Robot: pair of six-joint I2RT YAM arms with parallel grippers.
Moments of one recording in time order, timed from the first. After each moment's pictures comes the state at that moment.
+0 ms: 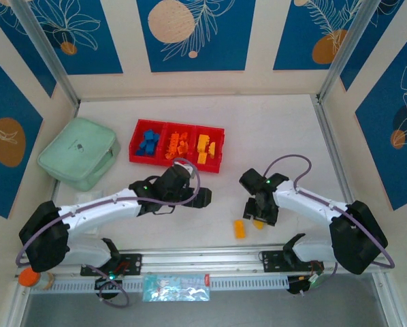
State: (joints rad) left arm -0.94 1.30 0.80 -0.33 0.01 -0.68; right arm 0.64 1.27 0.68 -0.99 -0.01 0.94
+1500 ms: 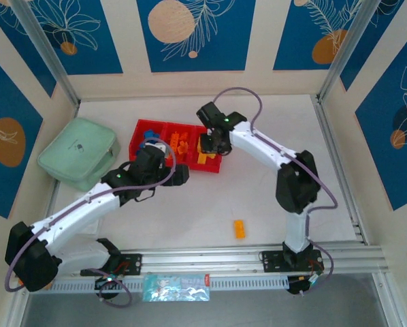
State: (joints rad) left arm -0.69 1.14 0.89 -0.52 -0.07 -0.60; right arm 0.64 1.99 1.78 -0.94 0.07 0.52
